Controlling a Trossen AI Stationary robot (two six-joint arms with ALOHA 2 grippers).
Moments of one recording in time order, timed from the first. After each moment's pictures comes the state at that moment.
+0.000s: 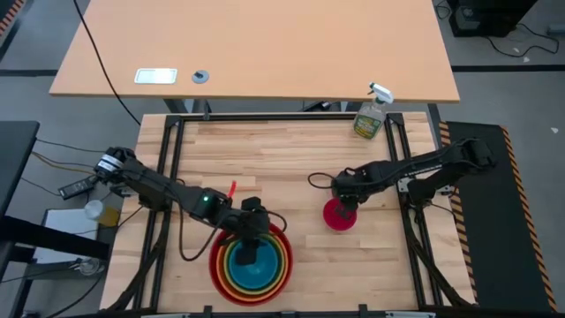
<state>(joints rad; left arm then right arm) -0.40 1.55 1.28 -0.59 -0.09 -0.38 0.08 1.39 0.87 -0.93 0.03 0.79</state>
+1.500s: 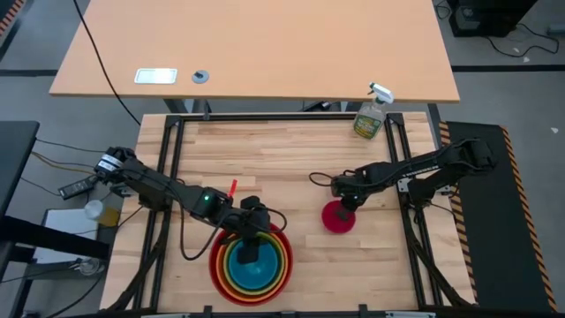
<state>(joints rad) -0.39 1.55 1.28 -0.59 -0.09 -0.43 0.04 1.39 0.74 -0.73 -0.10 0.79</state>
